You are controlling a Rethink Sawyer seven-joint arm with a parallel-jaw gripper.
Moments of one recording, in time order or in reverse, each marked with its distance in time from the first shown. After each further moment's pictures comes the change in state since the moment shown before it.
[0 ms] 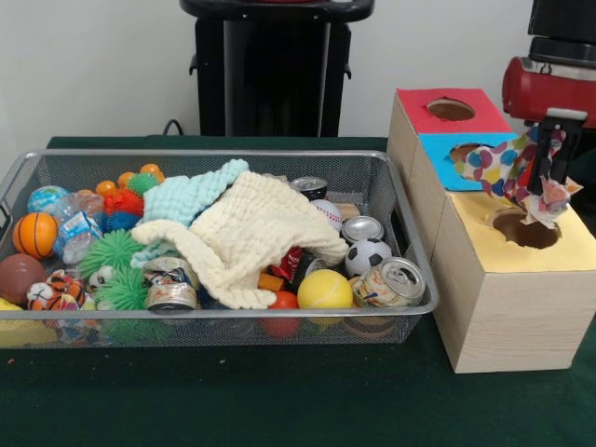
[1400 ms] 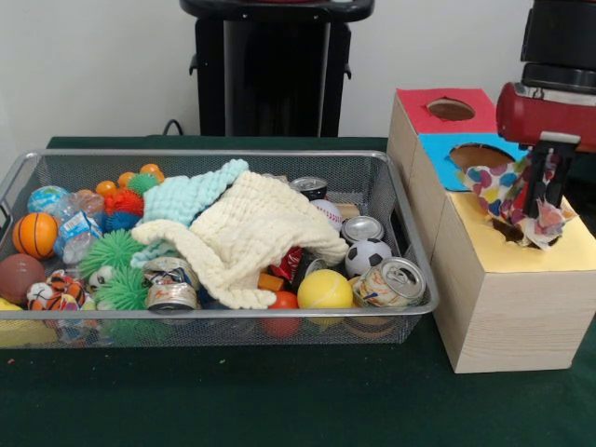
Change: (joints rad) arm 0.019 0.048 -0.031 0.000 0.018 -0.105 0.007
